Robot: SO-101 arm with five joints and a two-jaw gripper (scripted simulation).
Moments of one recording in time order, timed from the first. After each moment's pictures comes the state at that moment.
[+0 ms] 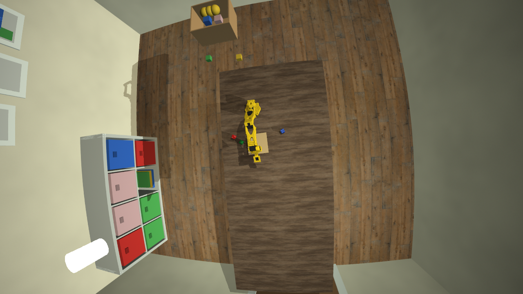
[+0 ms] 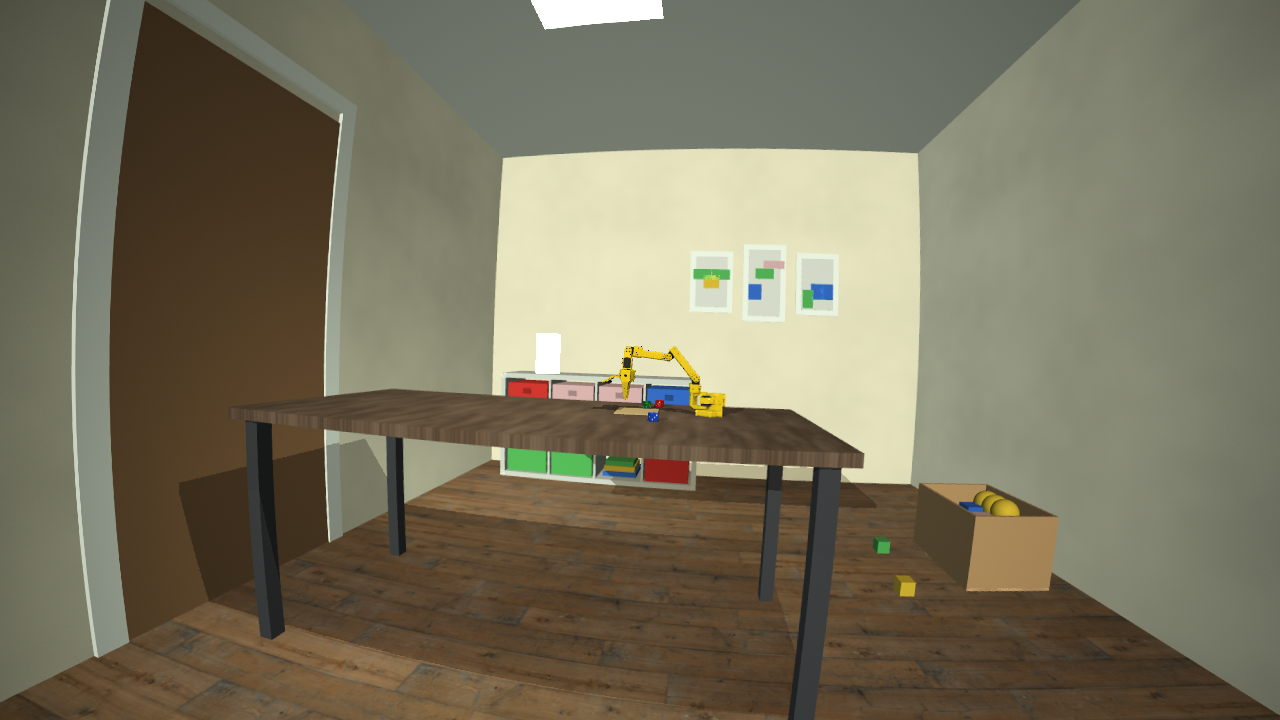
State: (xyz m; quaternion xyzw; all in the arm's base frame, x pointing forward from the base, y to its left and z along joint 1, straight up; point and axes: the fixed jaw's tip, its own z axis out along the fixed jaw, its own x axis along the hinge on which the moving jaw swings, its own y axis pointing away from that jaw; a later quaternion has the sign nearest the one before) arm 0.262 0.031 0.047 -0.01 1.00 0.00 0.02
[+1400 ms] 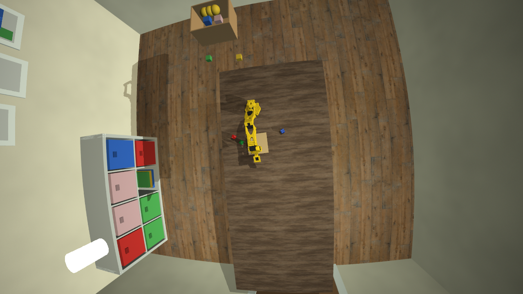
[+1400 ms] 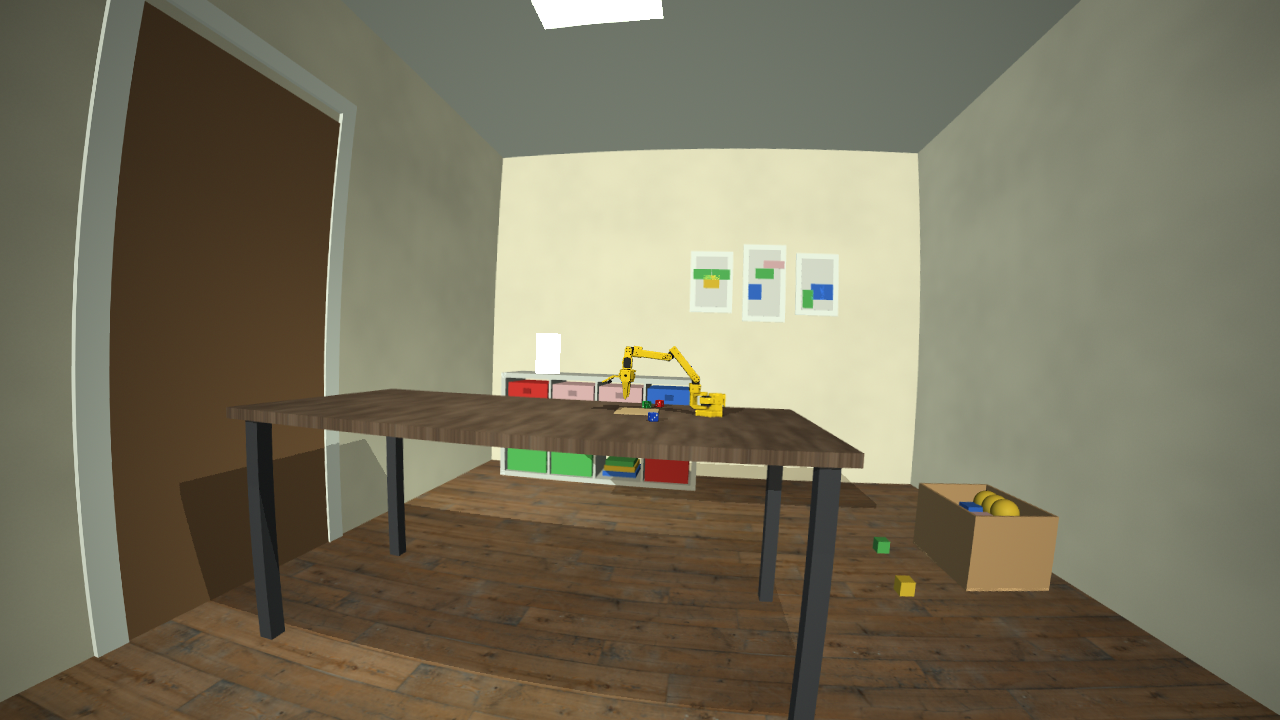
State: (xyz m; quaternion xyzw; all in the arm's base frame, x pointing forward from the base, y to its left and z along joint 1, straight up) arm 0.262 0.031 0.047 -0.01 1.00 0.00 0.02
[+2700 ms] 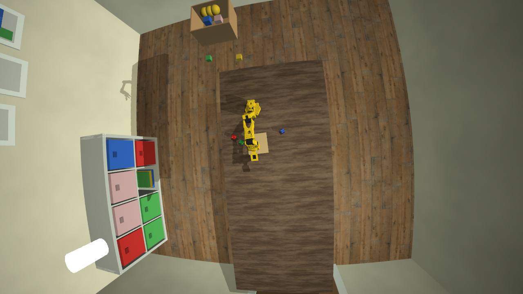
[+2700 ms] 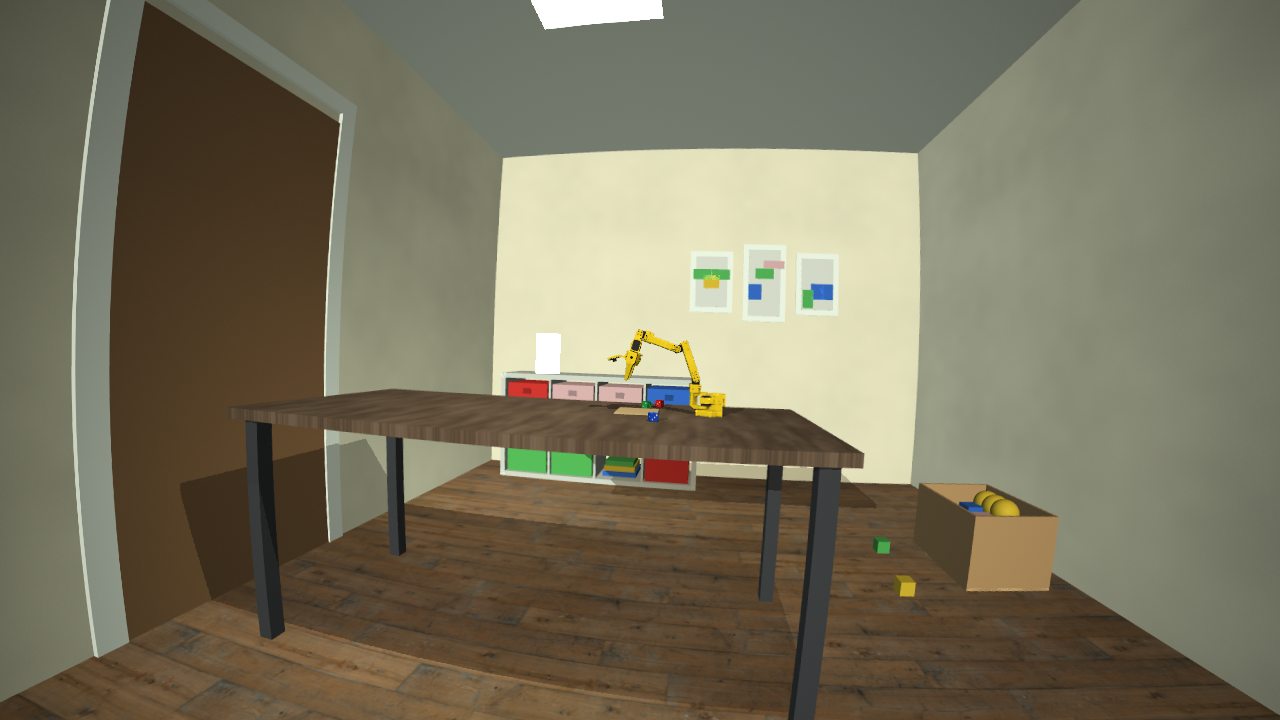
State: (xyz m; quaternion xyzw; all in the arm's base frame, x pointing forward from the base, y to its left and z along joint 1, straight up) arm 0.261 0.031 0.109 0.00 0.99 0.01 0.13
